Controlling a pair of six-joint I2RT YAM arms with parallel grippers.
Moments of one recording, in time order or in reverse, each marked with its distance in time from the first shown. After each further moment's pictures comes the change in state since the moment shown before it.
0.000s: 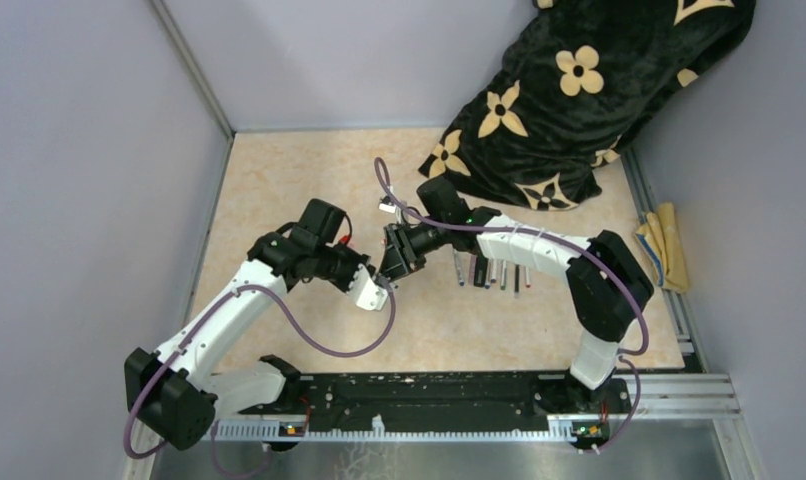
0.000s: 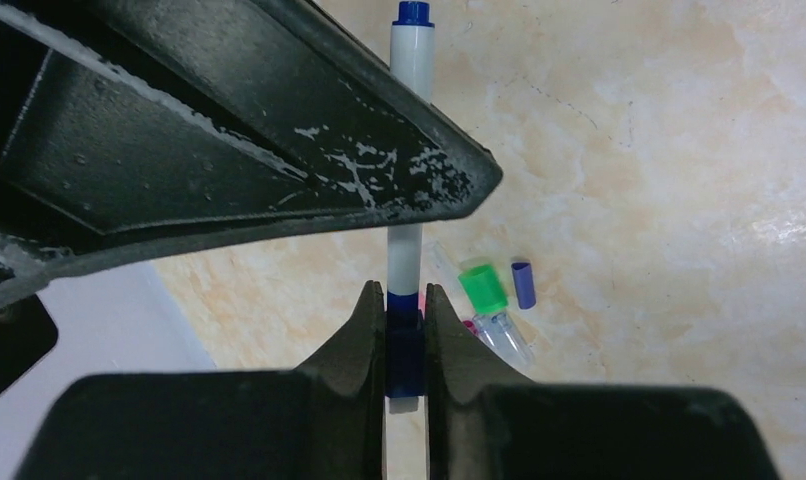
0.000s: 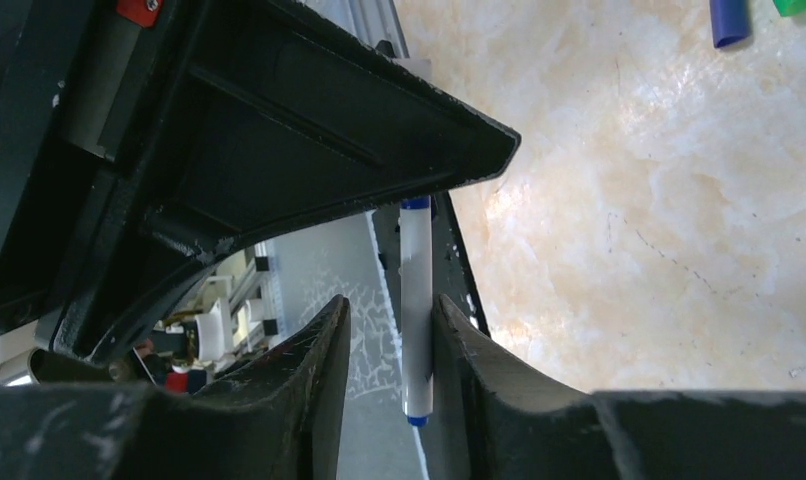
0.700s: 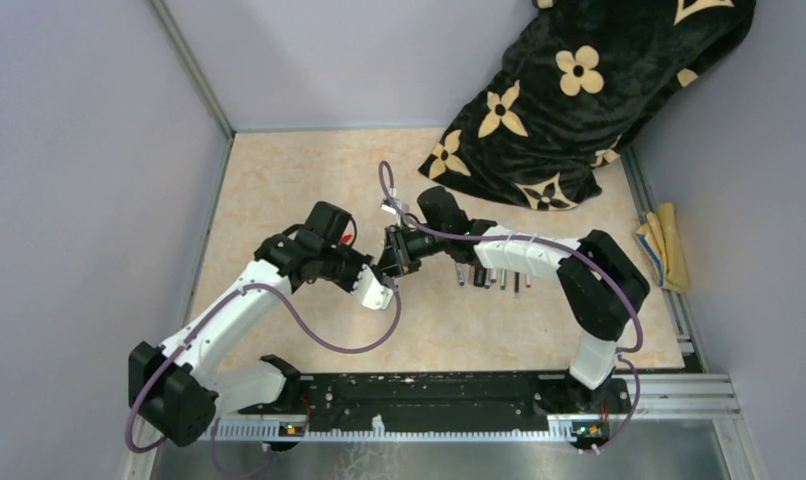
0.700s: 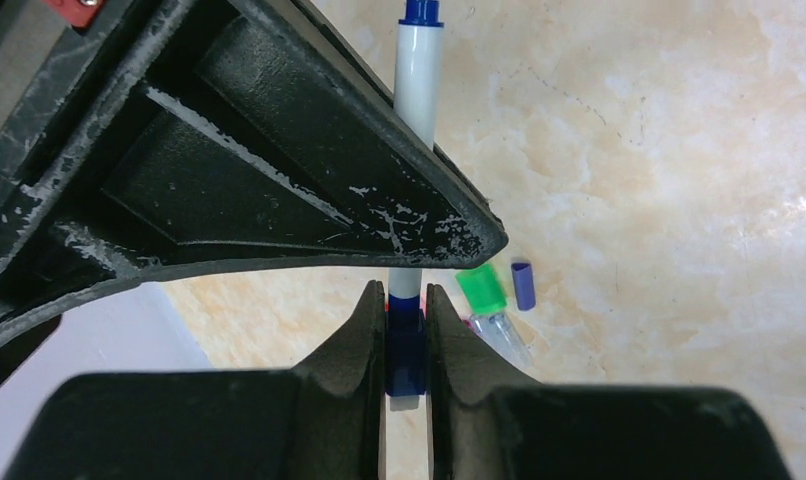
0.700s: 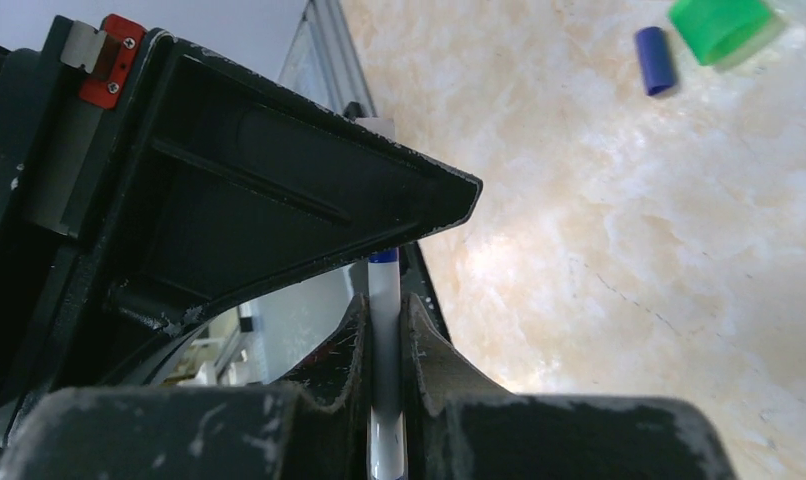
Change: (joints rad) left arm -0.005 0.006 -0.026 0.049 -0.069 -0.041; right arm 0.021 0.031 -0.082 0.244 0.095 0.135
